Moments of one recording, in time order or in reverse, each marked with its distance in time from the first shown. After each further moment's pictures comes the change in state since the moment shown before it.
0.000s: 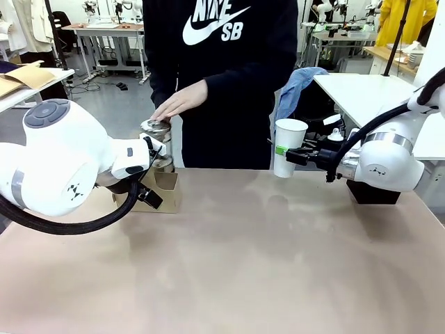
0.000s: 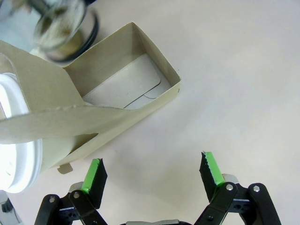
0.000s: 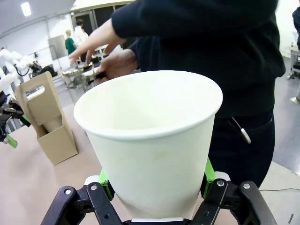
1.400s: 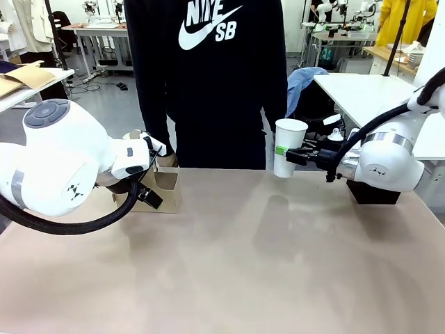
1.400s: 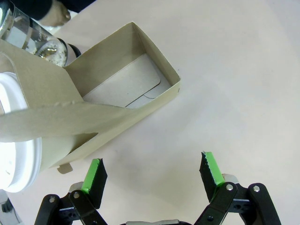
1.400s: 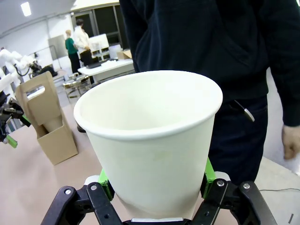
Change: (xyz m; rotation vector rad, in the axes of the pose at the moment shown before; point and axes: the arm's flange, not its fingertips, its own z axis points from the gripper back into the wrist) left arm 0.000 0.000 0.000 0.000 0.000 0.000; right arm 0.000 0.000 0.000 0.000 0.000 0.000
